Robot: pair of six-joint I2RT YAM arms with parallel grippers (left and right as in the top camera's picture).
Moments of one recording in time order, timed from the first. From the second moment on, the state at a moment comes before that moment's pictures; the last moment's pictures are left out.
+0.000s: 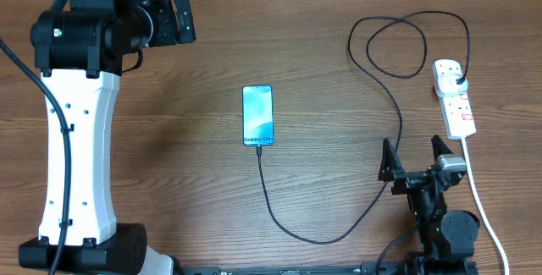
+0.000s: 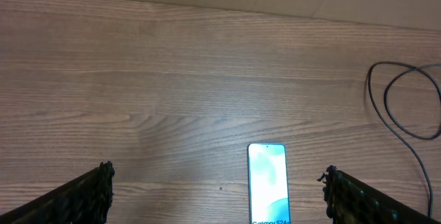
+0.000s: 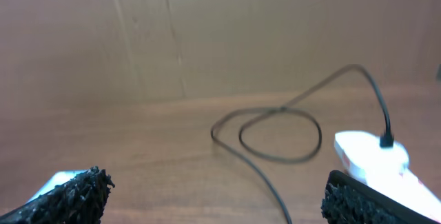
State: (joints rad) left arm -0.07 1.70 2.09 -1.23 0.07 -0.18; right arm 0.01 0.01 0.02 -0.02 -0.09 0.12
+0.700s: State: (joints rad) left arm -0.07 1.70 2.09 -1.23 0.07 -0.18; right arm 0.01 0.01 0.02 -0.03 -0.06 0.02
